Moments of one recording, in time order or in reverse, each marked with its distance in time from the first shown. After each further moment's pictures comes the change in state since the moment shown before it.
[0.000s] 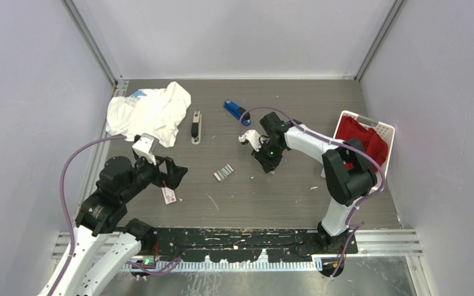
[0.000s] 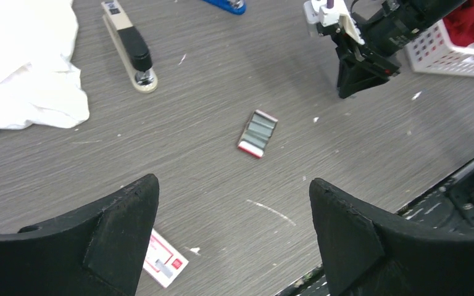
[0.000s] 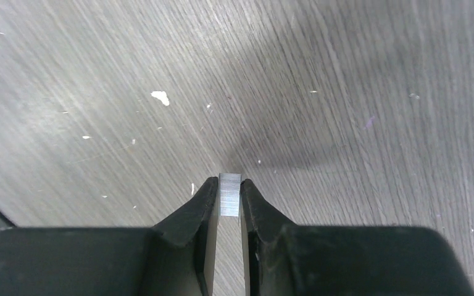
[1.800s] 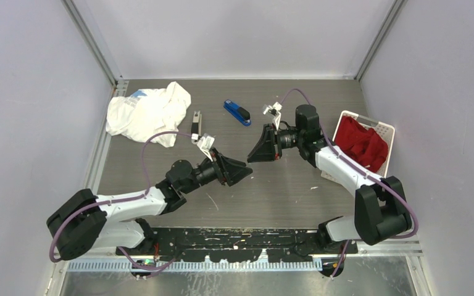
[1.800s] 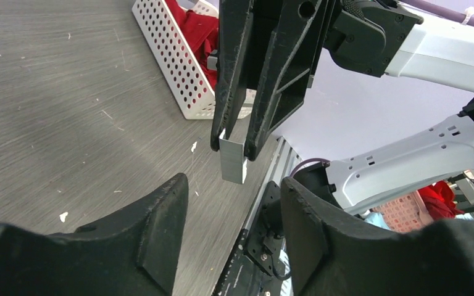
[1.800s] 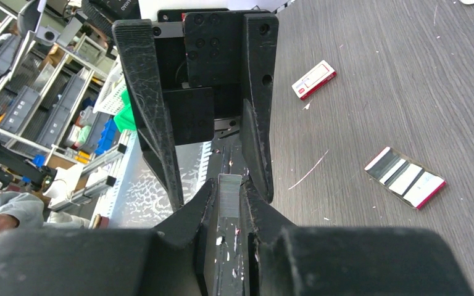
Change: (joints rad) left arm -0.470 0.705 -0.334 1.486 0.049 -0.622; right arm -0.171 -0.410 -0.323 0.935 -1.098 0.893
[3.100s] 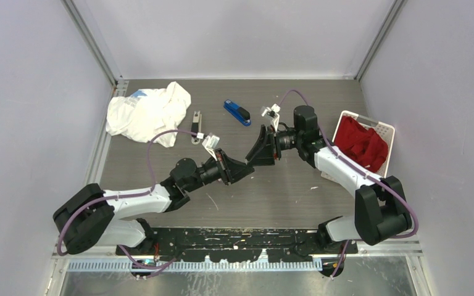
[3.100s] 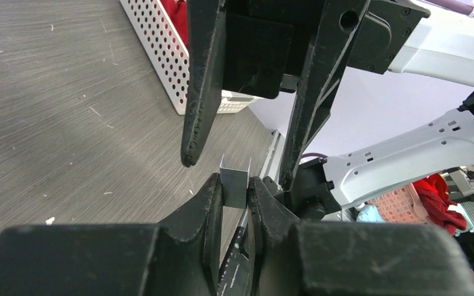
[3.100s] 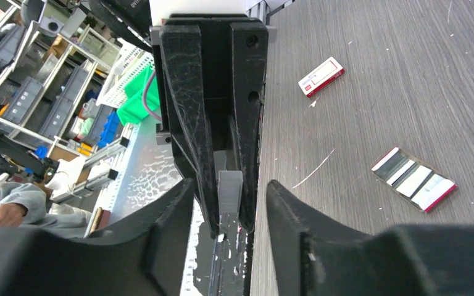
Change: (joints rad) left arm -0.002 0.088 0.035 0.054 0.035 -0.013; right arm 0.016 0.000 -0.002 0.006 -0.016 -0.003
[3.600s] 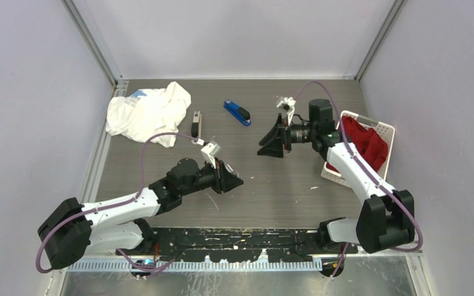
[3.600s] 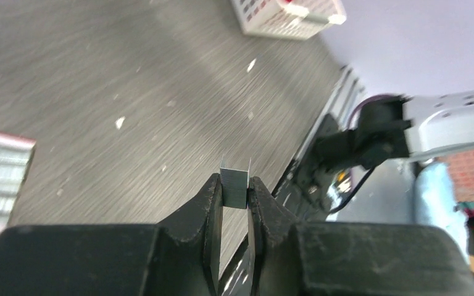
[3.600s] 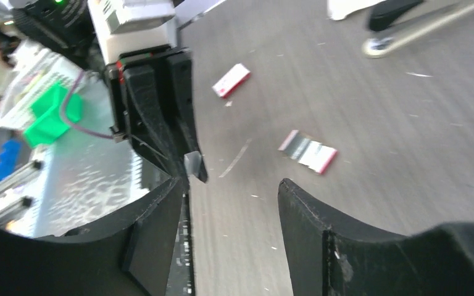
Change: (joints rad) left arm 0.000 -0.178 -0.017 -0.417 -0.009 0.116; right arm -0.110 -0.048 0.107 -0.383 0.129 -0.337
